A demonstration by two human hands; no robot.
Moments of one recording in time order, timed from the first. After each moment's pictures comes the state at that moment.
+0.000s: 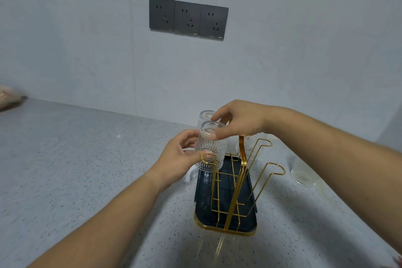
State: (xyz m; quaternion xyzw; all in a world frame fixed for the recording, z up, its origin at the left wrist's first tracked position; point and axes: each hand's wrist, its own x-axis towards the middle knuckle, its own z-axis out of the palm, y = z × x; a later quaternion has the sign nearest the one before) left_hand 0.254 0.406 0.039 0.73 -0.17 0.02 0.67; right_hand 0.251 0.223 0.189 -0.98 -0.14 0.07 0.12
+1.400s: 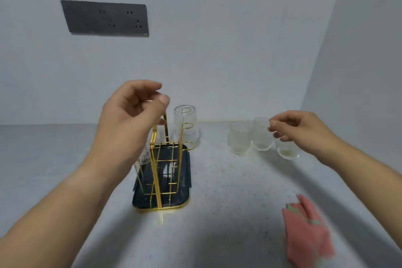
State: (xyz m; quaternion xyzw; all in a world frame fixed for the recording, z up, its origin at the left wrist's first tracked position) left_hand 0.119 0.318 0.171 0.65 -0.21 0.15 0.71; right_hand 0.096 -0.023 0.138 -0.86 0.11 -0.17 0.47
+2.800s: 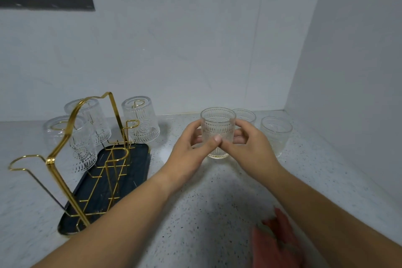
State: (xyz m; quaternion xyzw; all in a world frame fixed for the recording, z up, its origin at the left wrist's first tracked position) left_hand 0.201 0.122 0.035 0.69 -0.23 -0.09 0.68; right_hand 0.152 -0.046 0.044 -0.82 0.05 -0.18 0.54
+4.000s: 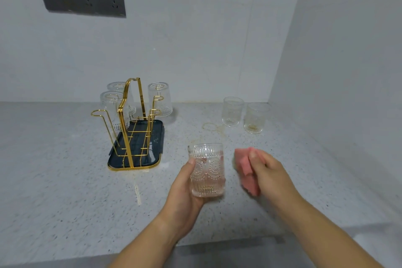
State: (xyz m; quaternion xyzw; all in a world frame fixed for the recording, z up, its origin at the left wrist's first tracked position) left_hand 0.013 0.188 -0.003 0.46 -0.08 -0.23 0.85; right_hand -0.048 0.011 0.040 -0.81 0.13 -0.17 0.55
